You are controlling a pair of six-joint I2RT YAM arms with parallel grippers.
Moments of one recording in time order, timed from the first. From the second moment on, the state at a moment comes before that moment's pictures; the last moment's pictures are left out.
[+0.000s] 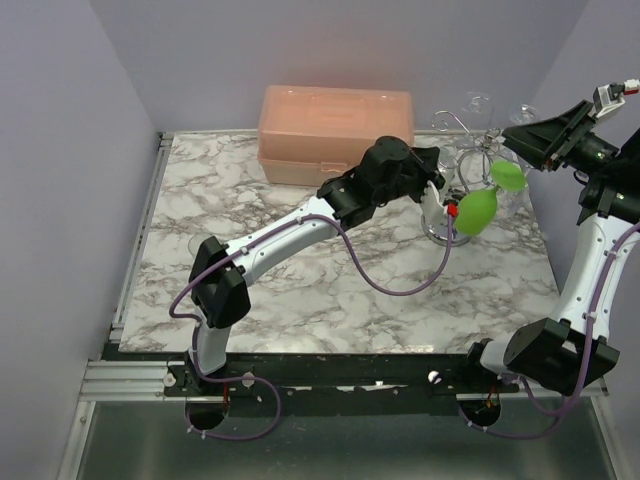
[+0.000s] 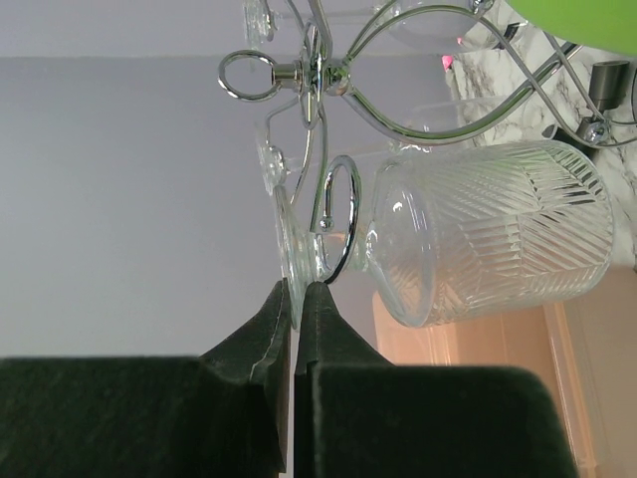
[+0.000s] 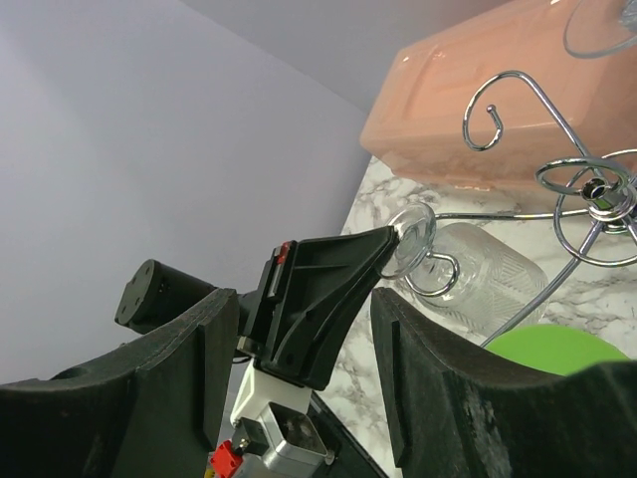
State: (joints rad) left arm -0.94 1.93 1.89 -0.11 0.13 1.49; right arm -0.52 1.30 1.49 -0.20 -1.28 0.92
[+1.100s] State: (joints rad) left arm -0.99 1.93 1.90 -0.11 0.14 1.47; right arm -0.52 1.29 1.47 -0.18 -1.27 0.93
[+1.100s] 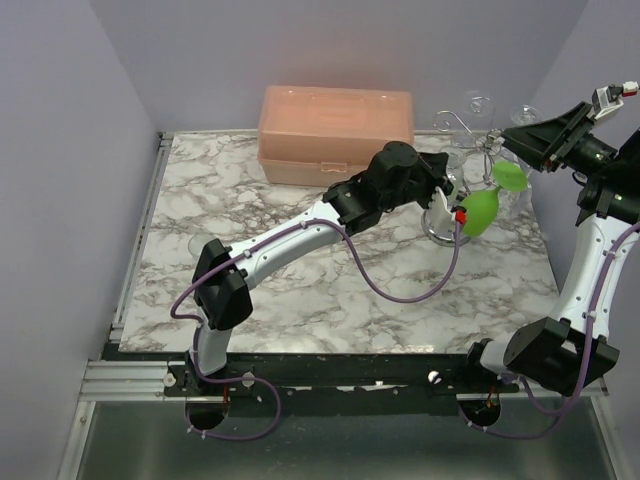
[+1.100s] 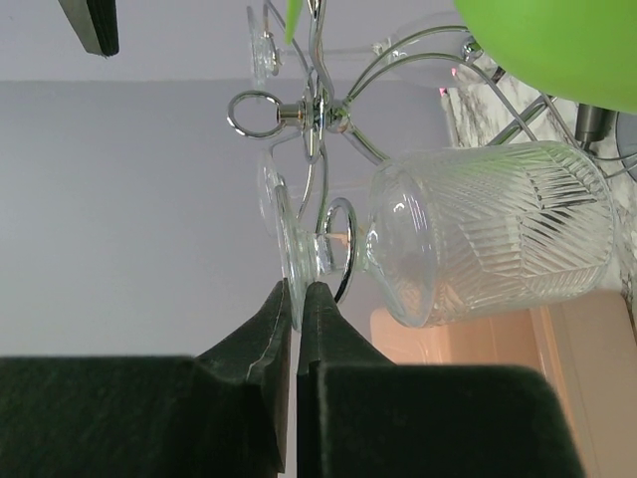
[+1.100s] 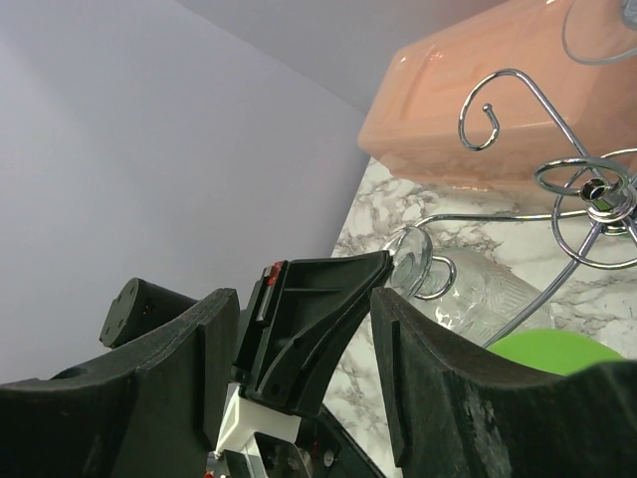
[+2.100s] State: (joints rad) left arm -1.01 1.95 1.88 -0.01 0.16 1.37; right arm -0.52 1.29 1.45 -0.18 -1.27 0.94
